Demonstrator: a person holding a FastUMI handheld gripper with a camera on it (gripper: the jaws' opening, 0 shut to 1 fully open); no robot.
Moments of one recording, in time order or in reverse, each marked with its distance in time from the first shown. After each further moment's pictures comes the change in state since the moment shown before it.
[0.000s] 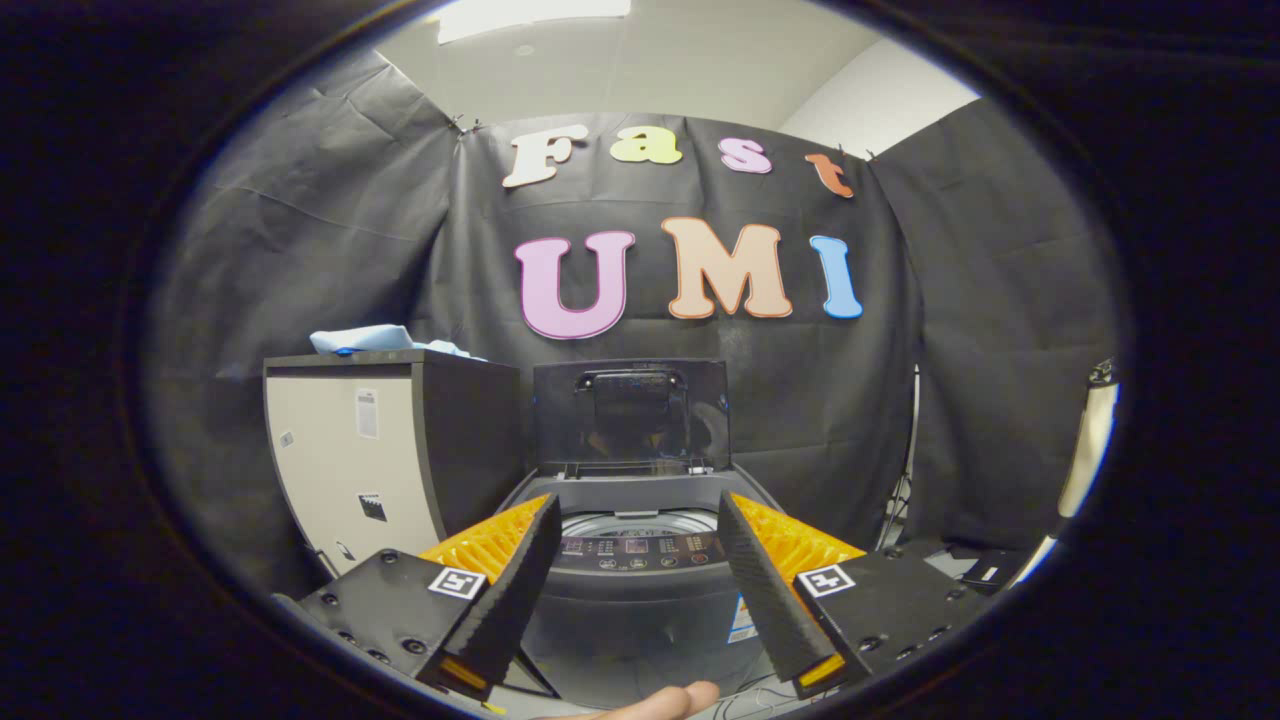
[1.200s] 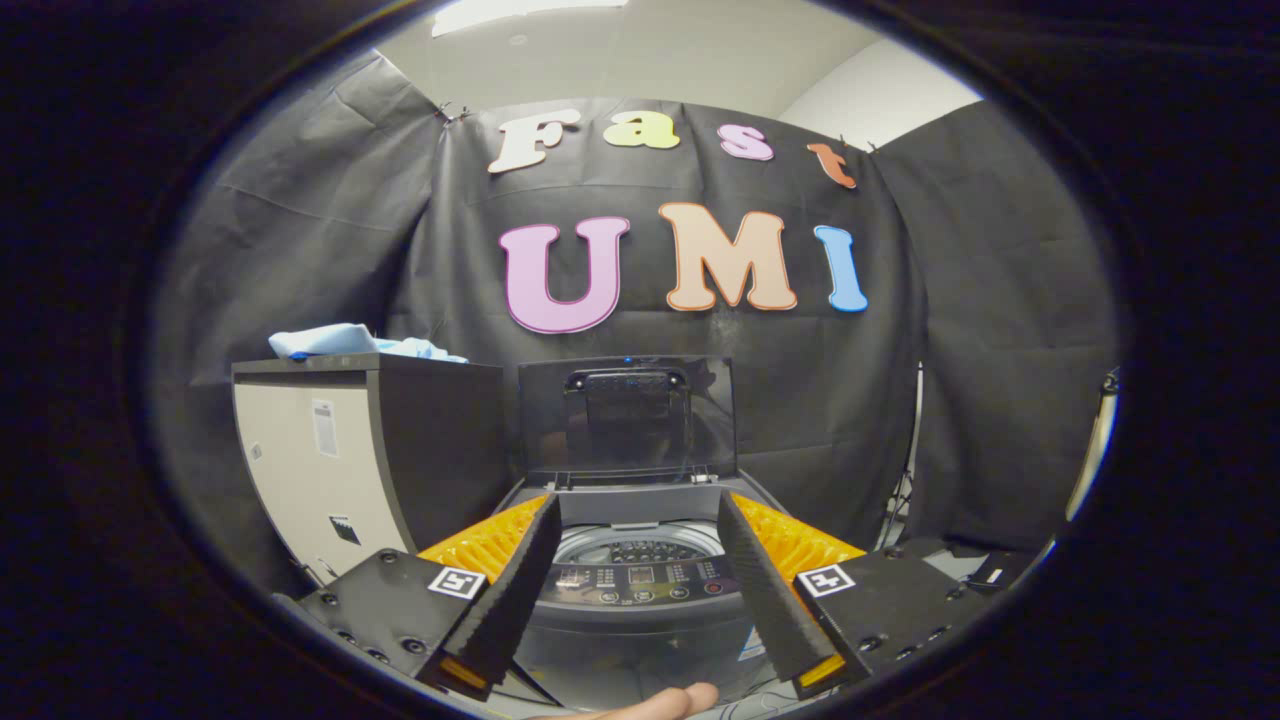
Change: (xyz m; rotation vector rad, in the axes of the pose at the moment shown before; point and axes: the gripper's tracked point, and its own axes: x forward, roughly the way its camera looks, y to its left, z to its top) arm 0.056 0.012 0.008 0.020 0.024 -0.022
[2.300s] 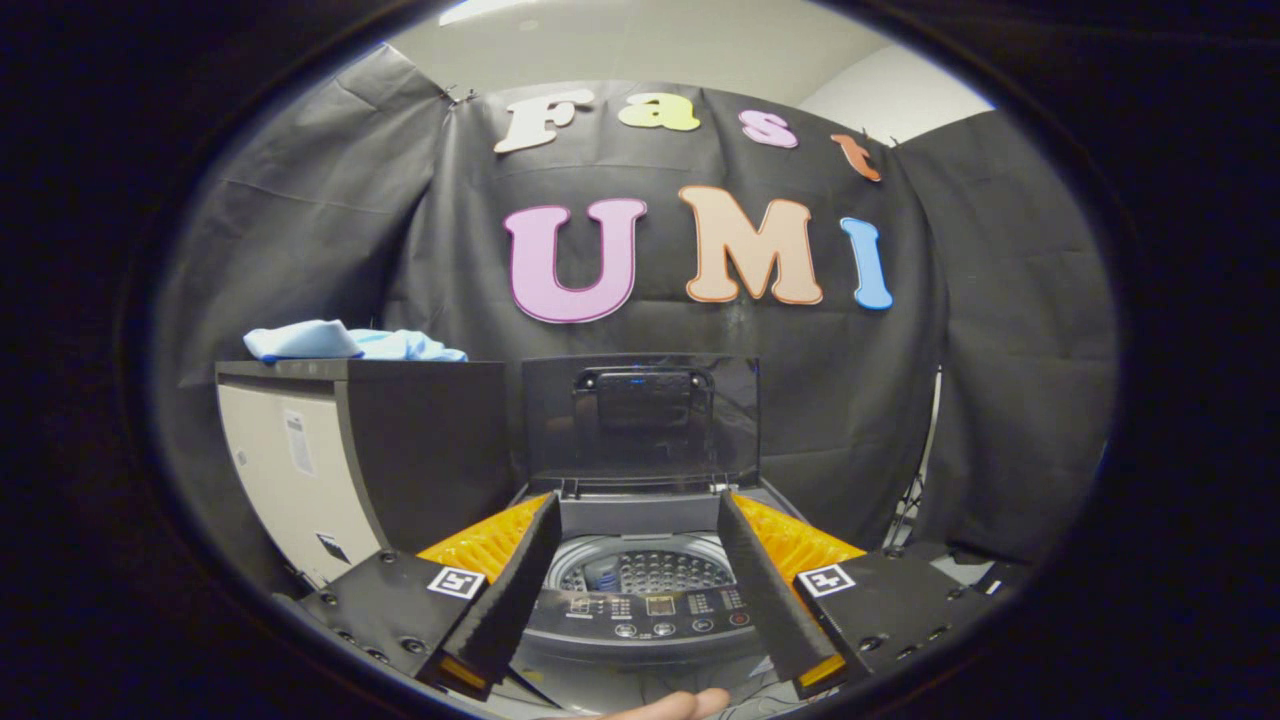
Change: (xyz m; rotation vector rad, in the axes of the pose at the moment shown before) arm 0.045 0.027 0.014 -0.045 0.046 0.015
